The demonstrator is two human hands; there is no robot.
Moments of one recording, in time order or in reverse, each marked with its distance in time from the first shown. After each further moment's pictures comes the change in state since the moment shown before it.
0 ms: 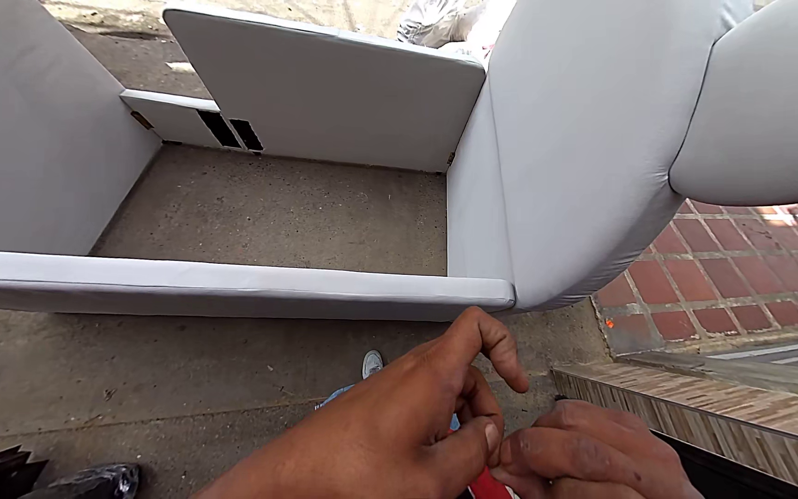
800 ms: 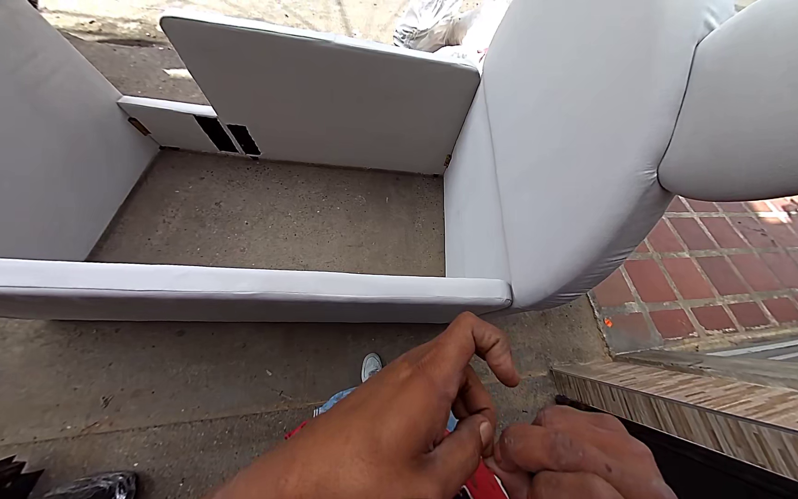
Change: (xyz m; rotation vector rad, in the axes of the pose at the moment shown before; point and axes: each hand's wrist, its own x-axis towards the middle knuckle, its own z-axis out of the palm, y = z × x) left_hand -0.001 -0.007 0.010 0.150 0.051 0.007; right_hand -0.013 -0.003 0.006 -0.043 0.010 0.013
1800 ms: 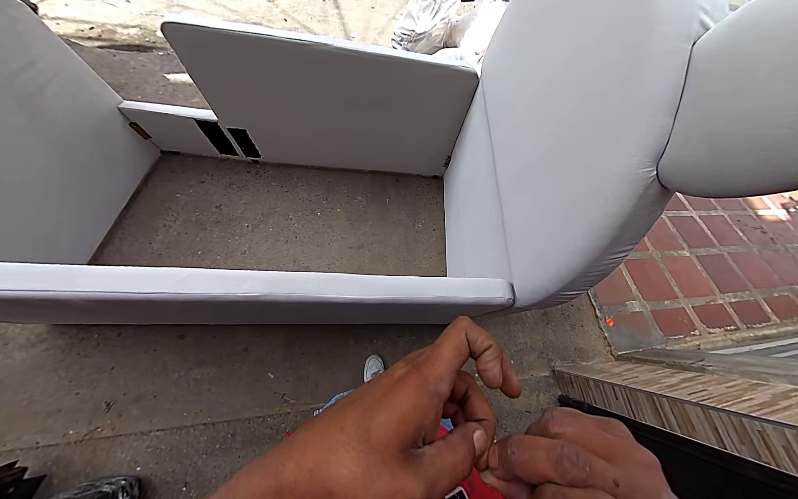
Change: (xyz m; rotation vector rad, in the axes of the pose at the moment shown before) left_hand -0.010 -0.004 -0.004 -0.188 -0.067 0.020; right_hand -0.002 -0.006 0.008 0.016 0.036 0.001
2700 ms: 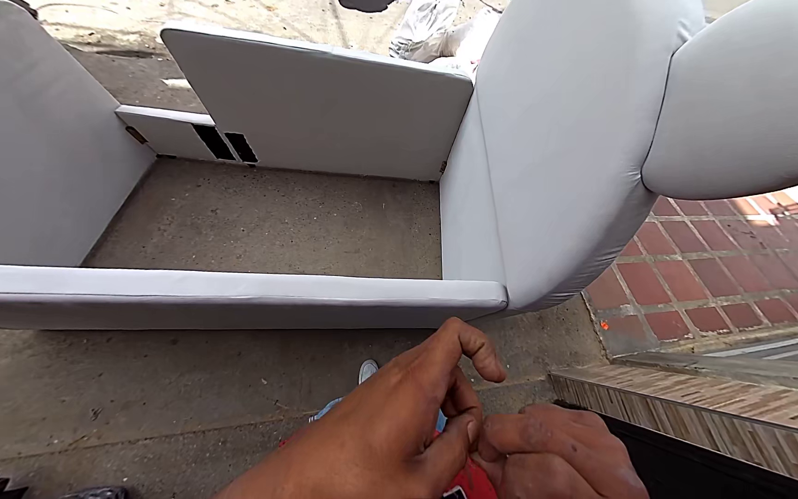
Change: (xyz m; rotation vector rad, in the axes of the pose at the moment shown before) left_hand 0.001 -0.006 0.012 0.229 0.099 0.005; right_hand -0.004 0.000 -0.001 -0.092 -0.041 -0.004
